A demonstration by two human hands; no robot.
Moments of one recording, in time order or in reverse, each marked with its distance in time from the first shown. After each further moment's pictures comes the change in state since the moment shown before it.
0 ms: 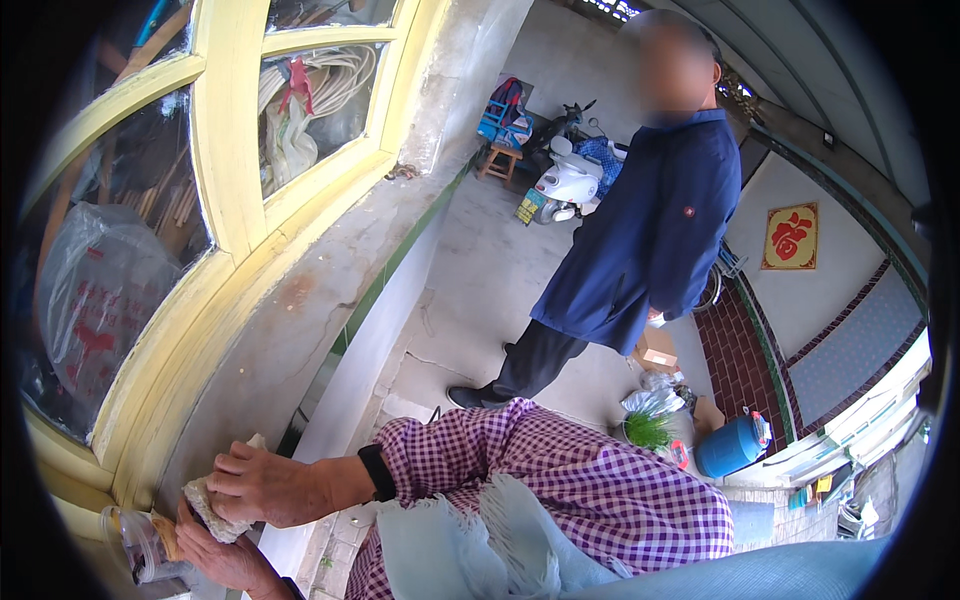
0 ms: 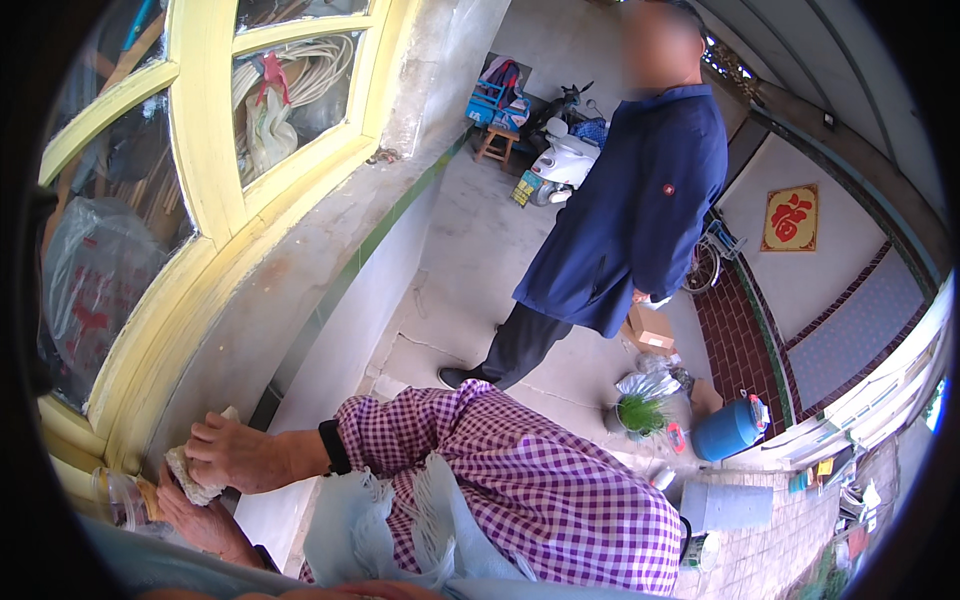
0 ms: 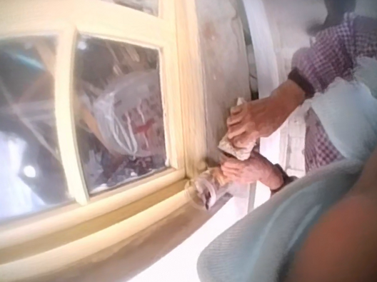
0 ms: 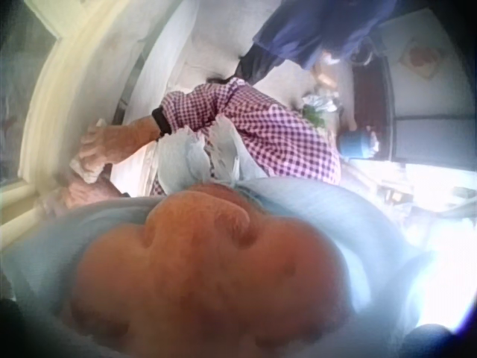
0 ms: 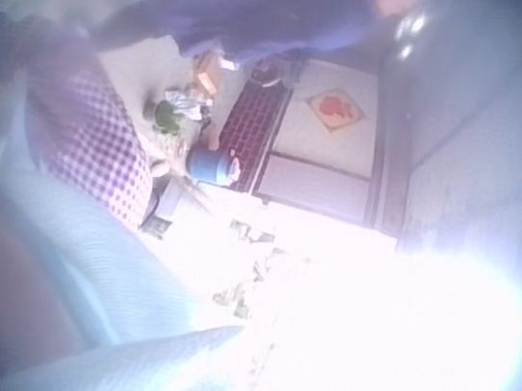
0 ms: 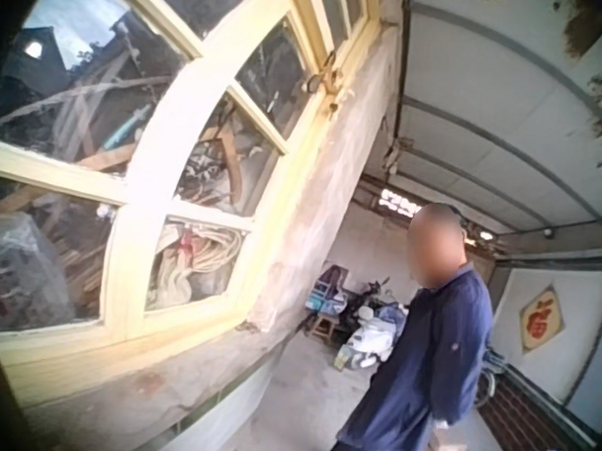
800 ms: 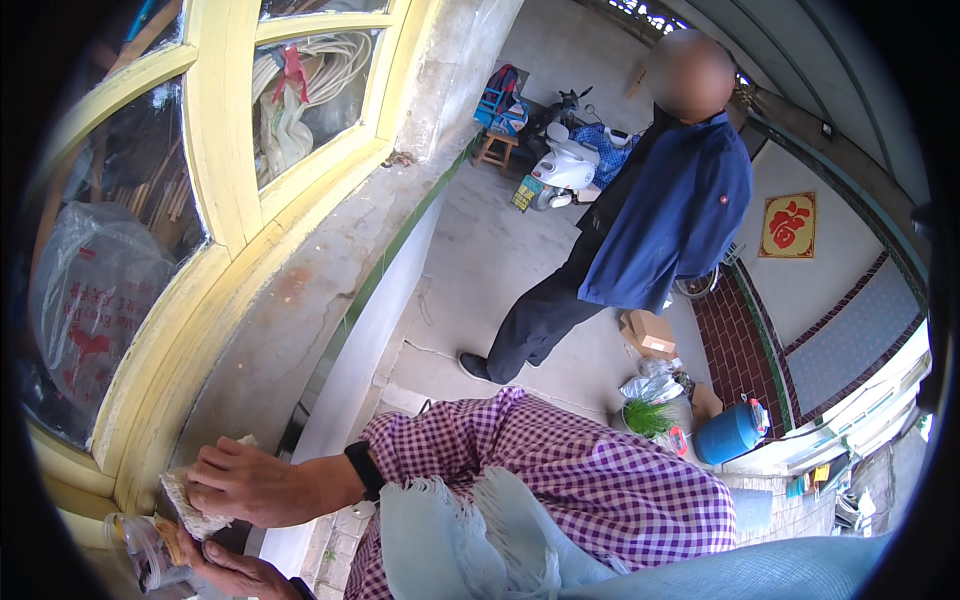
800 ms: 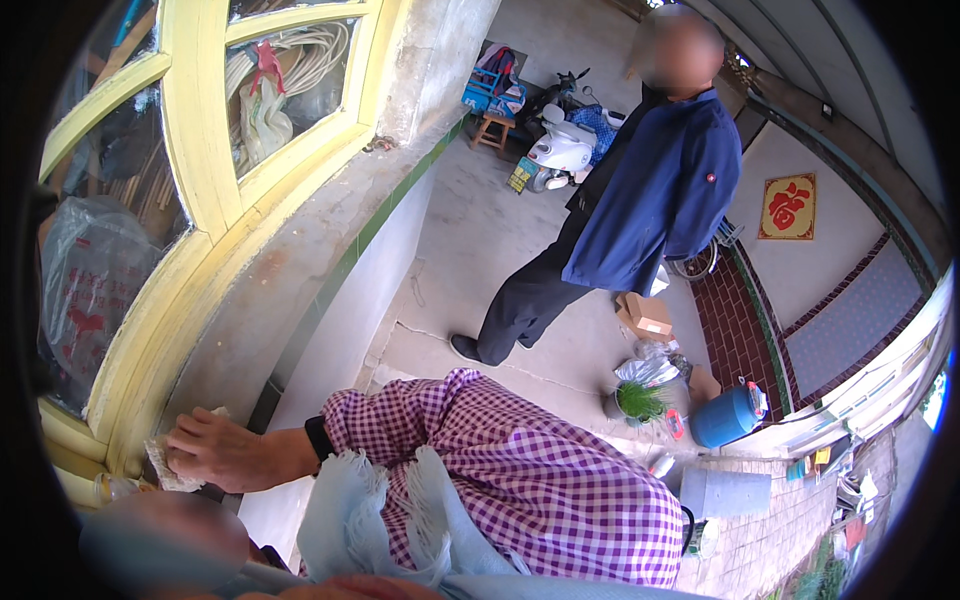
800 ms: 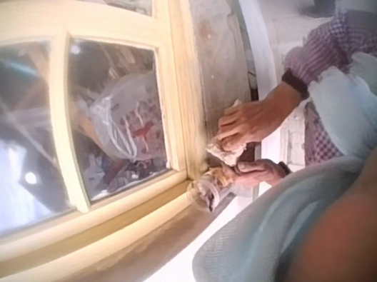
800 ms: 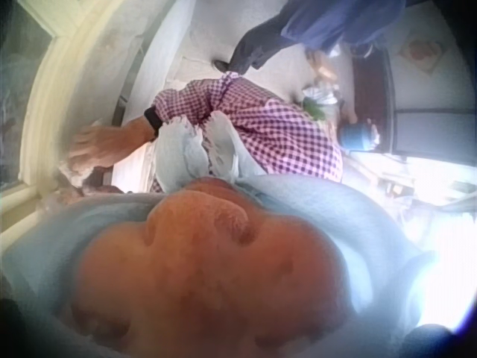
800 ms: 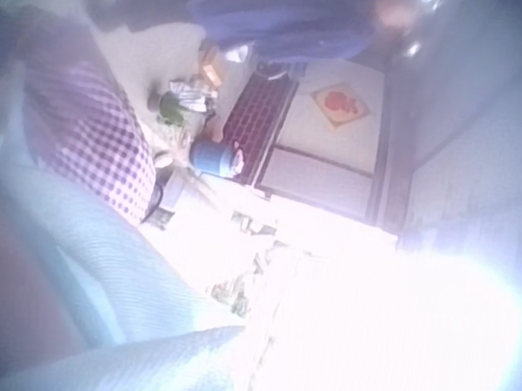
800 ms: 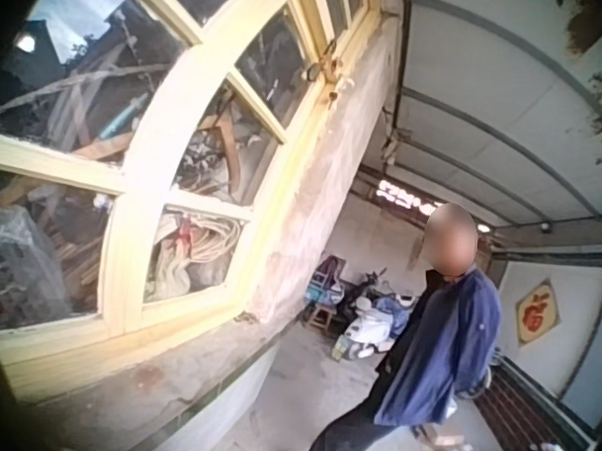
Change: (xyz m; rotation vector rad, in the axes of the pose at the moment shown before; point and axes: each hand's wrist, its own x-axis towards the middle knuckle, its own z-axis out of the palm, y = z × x) left_hand -0.017 -0.020 0.001 -0.921 -0.139 -0.687; right_hand 0.021 -0.003 0.011 -0.063 0.132 0.057
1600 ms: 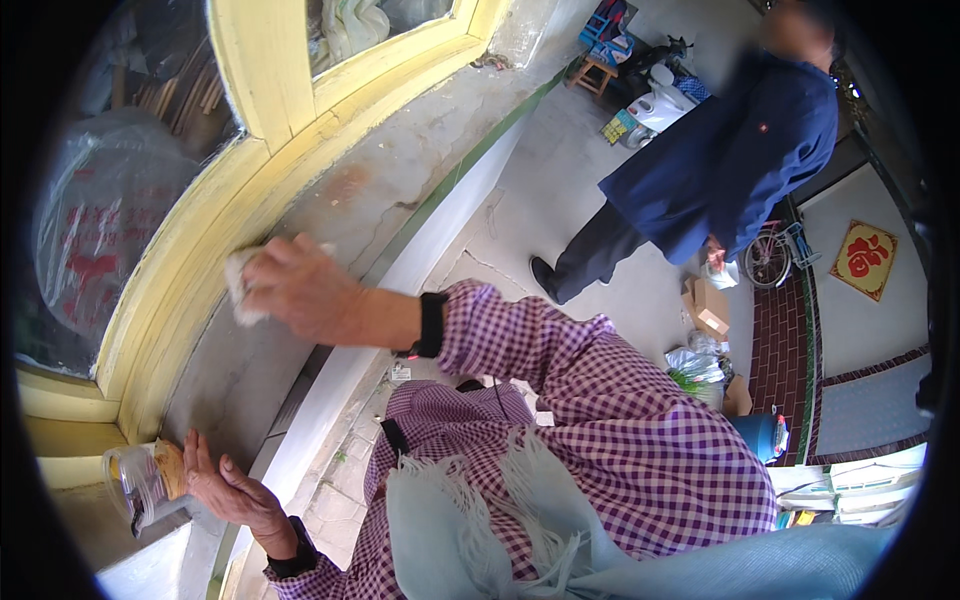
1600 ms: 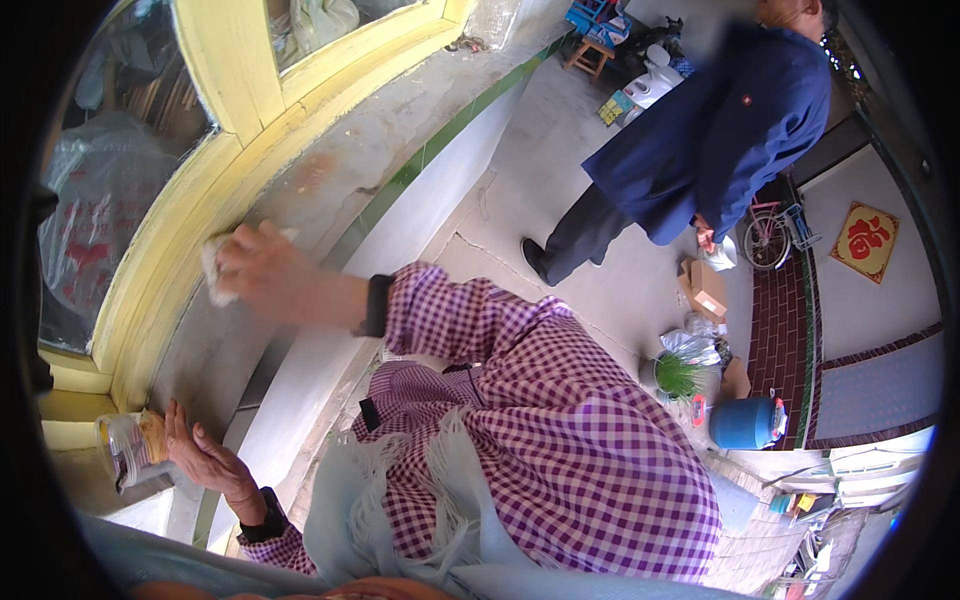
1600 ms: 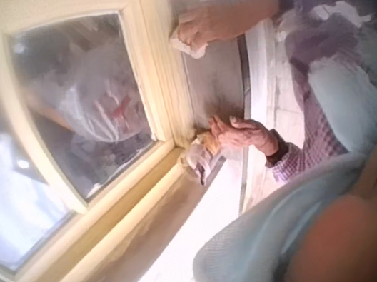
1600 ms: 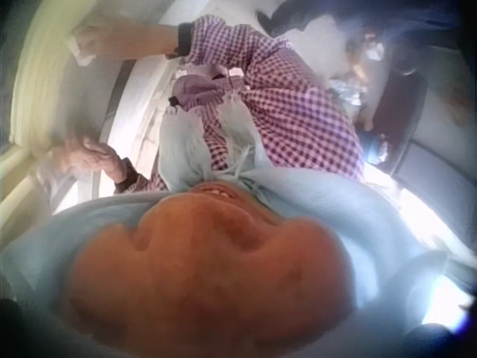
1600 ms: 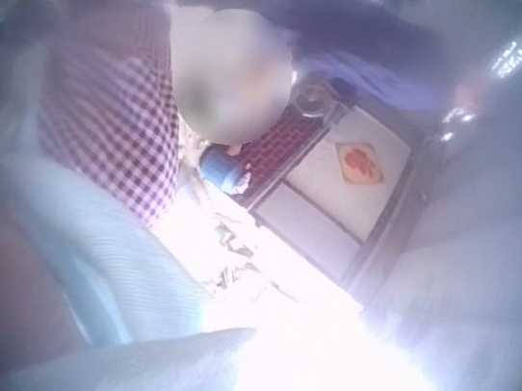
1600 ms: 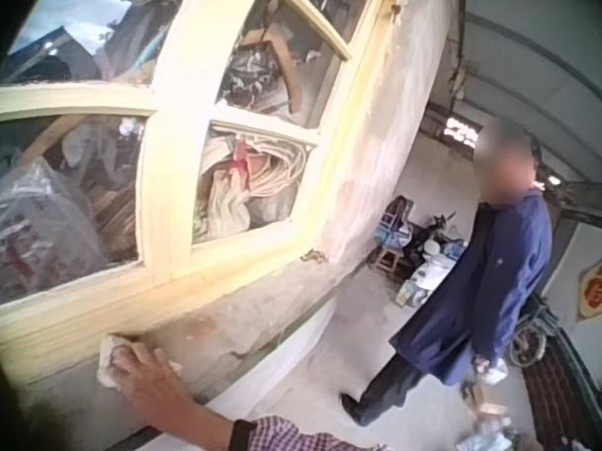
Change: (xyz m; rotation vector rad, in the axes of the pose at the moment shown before) left_hand -0.002 0.021 0.002 0.876 0.059 0.849; right_hand -0.032 0.126 -0.033 -0.157 -0.088 0.115
